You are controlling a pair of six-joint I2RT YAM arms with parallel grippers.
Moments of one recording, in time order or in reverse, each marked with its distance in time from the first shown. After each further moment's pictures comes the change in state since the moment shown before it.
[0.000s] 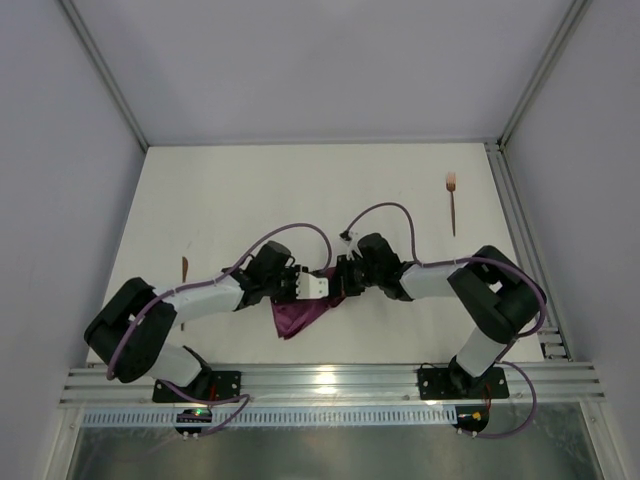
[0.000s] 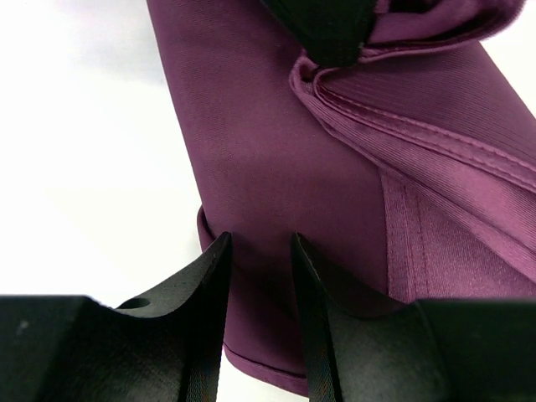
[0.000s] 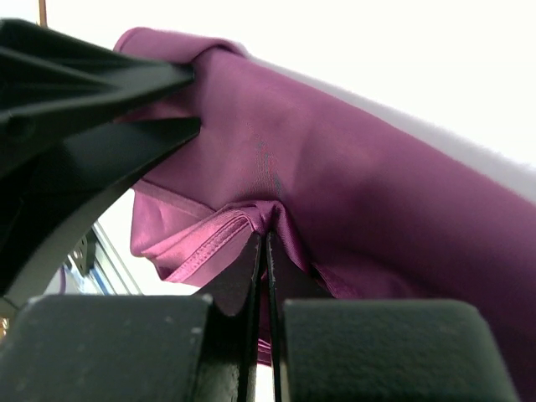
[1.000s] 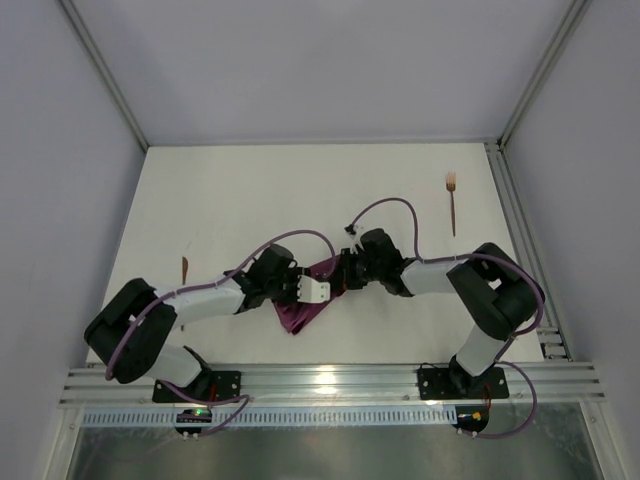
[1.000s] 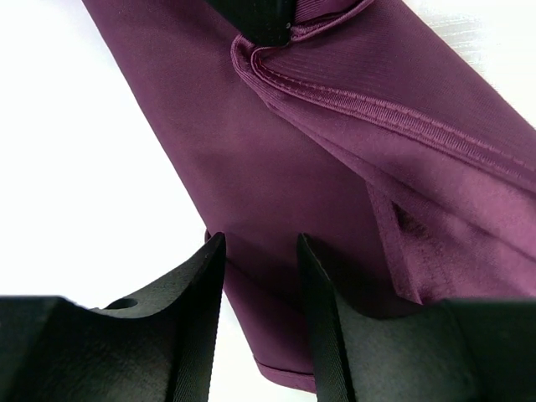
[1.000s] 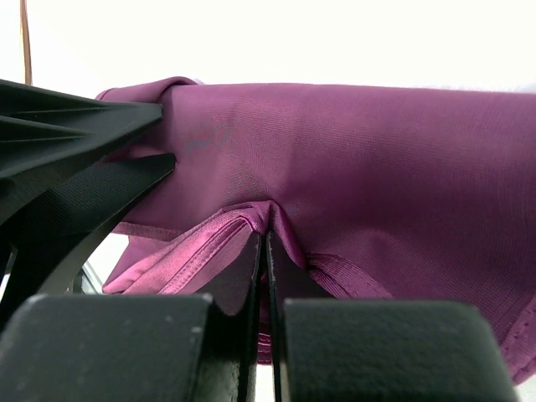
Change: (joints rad) left arm -0.034 -0.003 -0.016 0.035 -0.053 0.052; right arm -0.046 0.020 0.019 0.006 0.057 -0.007
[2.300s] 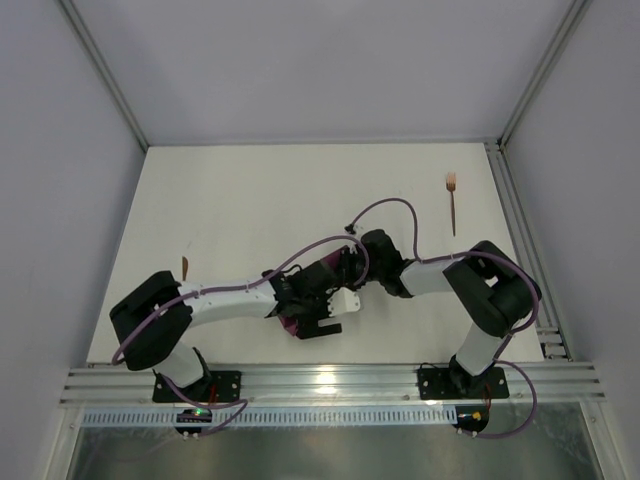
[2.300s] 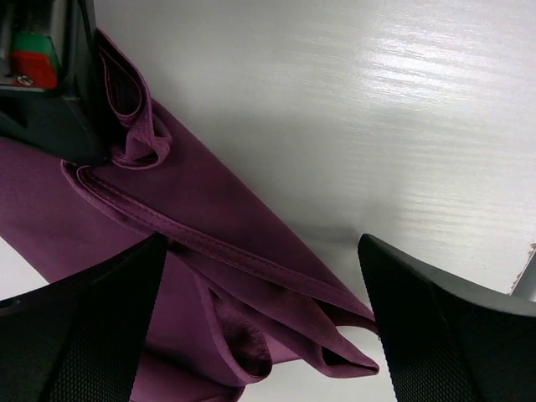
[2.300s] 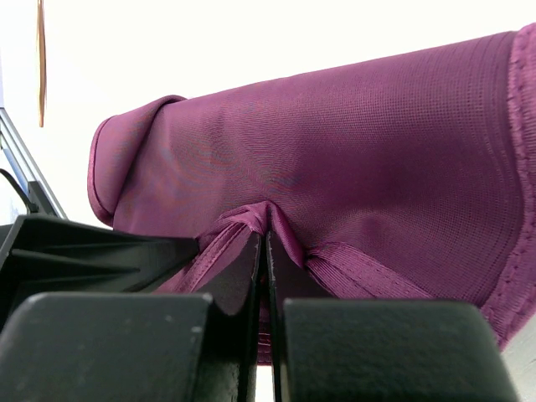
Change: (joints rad) left arm -0.297 0.117 0.251 -0.342 -0.102 -0.496; right arm 0.000 0.026 -0.013 0.073 -0.016 0.015
